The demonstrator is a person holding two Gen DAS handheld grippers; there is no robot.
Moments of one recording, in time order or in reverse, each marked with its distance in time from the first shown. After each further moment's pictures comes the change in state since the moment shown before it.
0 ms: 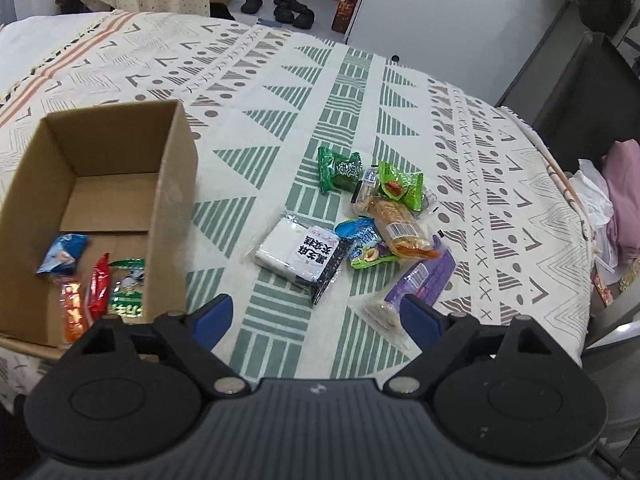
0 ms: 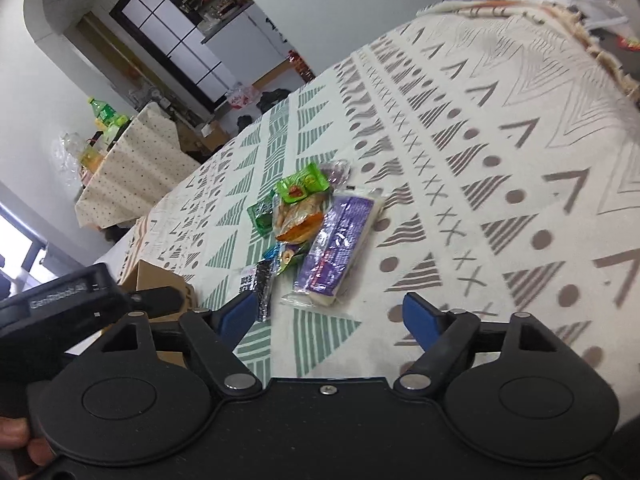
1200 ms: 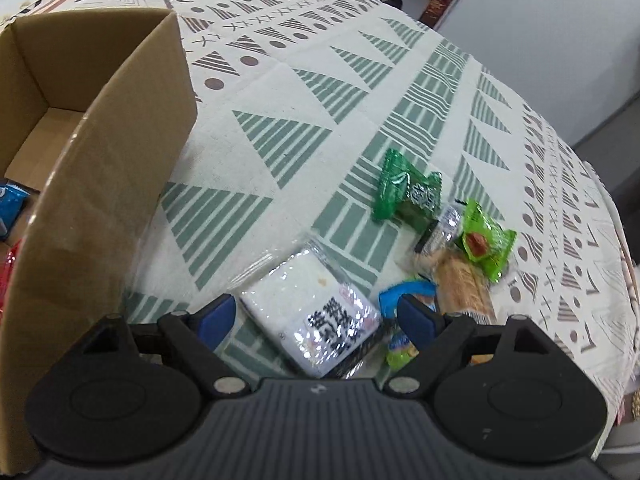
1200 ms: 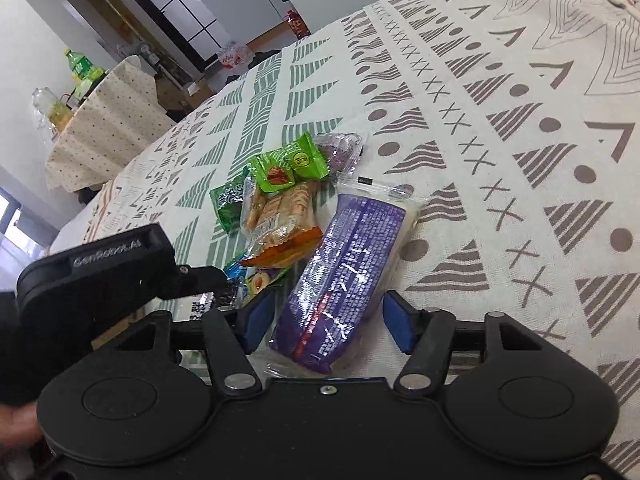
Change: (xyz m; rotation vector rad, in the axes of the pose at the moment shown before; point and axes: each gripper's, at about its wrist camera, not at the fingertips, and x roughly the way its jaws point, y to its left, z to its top) left arm 0.112 0.016 0.034 -0.292 0.055 0.088; right arm 0.100 0.011 0.026 -0.085 0.094 -0.074
